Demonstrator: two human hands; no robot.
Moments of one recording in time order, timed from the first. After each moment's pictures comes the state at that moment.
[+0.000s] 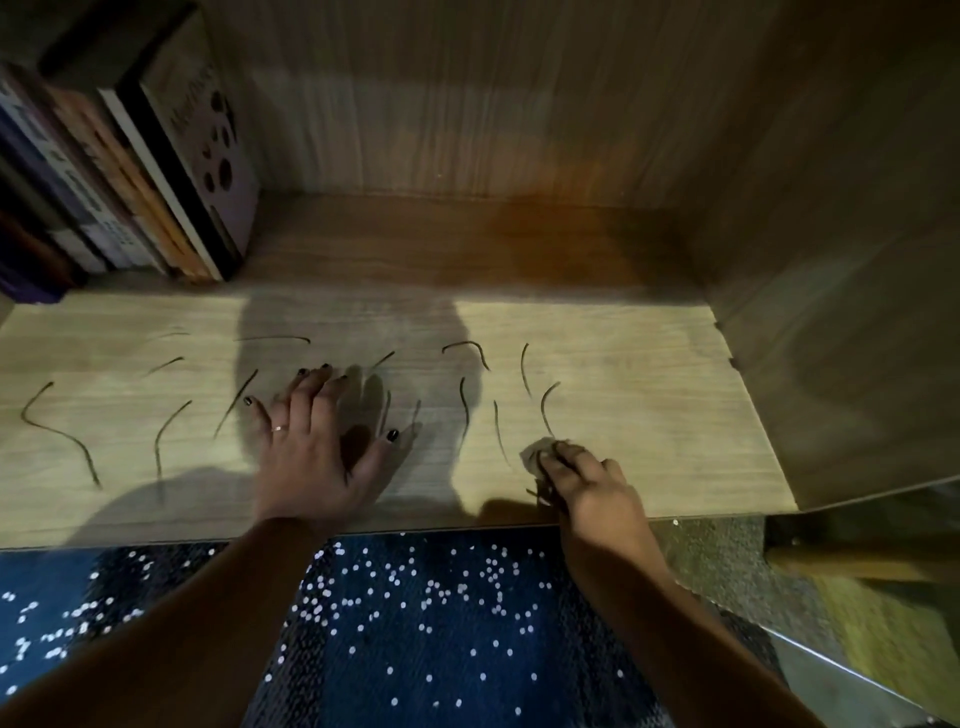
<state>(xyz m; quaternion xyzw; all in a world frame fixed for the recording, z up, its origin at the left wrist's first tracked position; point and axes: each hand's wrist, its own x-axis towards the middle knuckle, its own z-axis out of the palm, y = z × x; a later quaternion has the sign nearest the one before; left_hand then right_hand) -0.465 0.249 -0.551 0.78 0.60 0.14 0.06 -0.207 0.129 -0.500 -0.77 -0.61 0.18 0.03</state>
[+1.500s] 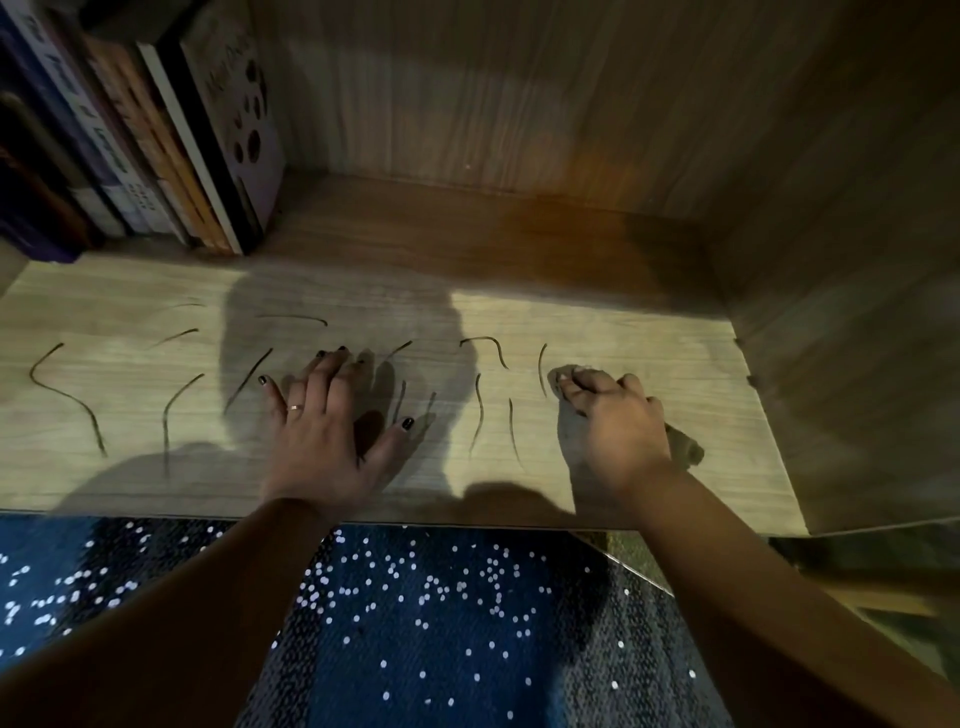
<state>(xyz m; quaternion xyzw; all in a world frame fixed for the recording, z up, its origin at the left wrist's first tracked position) -0.462 0.249 -0.551 0.78 0.61 0.15 0.08 -0.176 0.218 -0.493 -0.76 -0.64 0.08 -0.11</state>
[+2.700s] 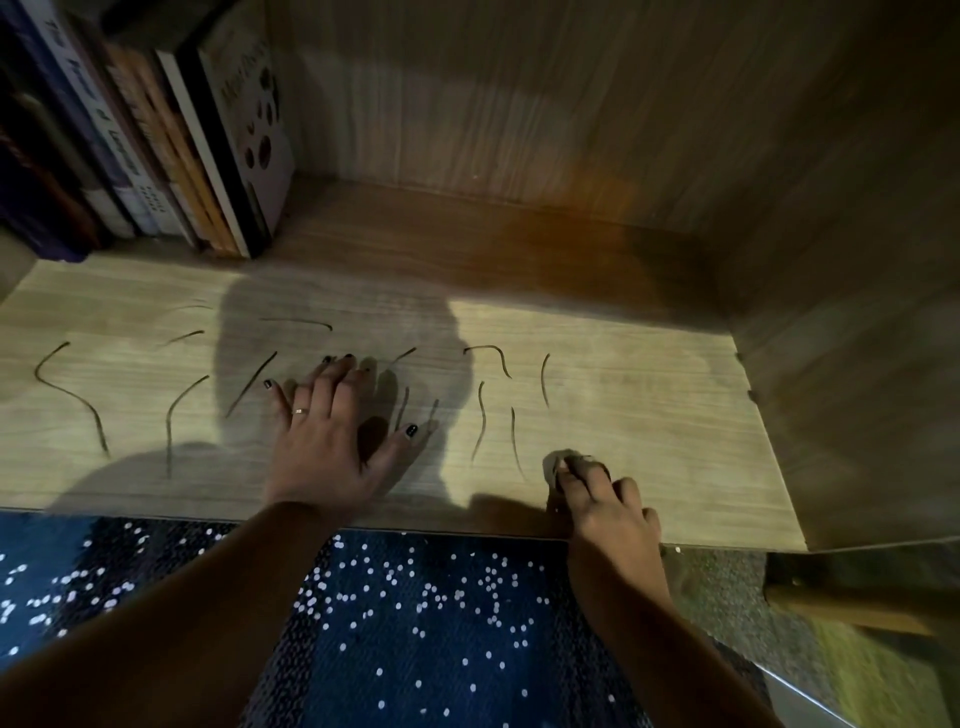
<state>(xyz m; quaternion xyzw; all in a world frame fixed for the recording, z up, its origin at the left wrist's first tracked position) -0.463 0.250 -0.550 0.78 0.60 0.16 0.08 -0.211 0.135 -0.507 -0.77 -0.62 0.13 -0.06</state>
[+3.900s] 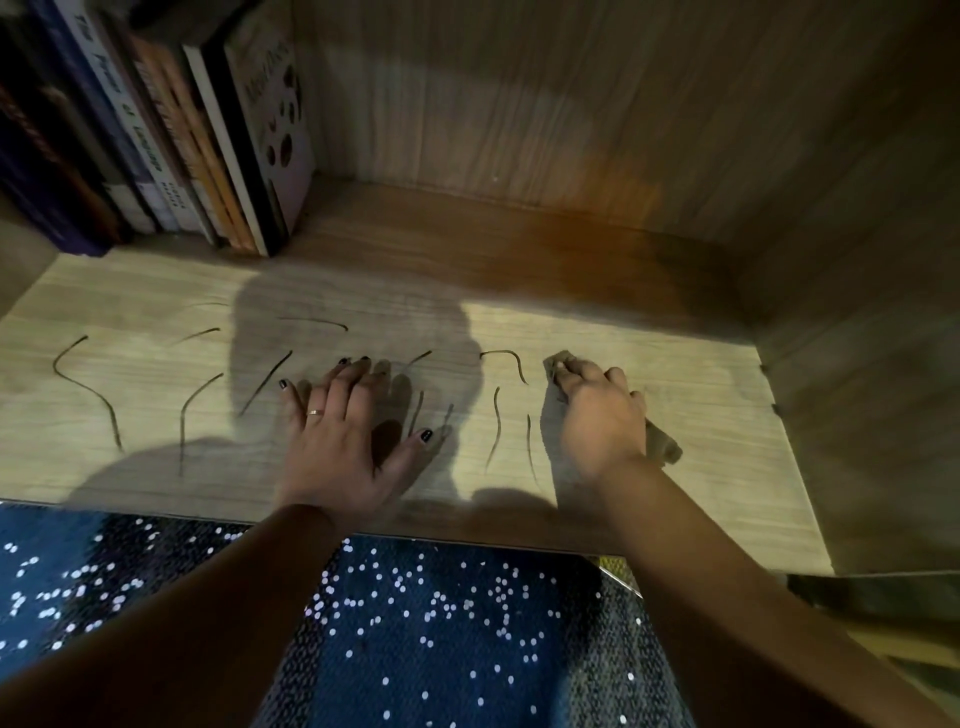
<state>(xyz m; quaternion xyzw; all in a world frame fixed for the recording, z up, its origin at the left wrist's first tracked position) -0.461 0.249 -0.549 0.78 0.61 0.16 0.07 -0.205 0.256 -0.508 -0.78 -0.62 0.05 -0.03</state>
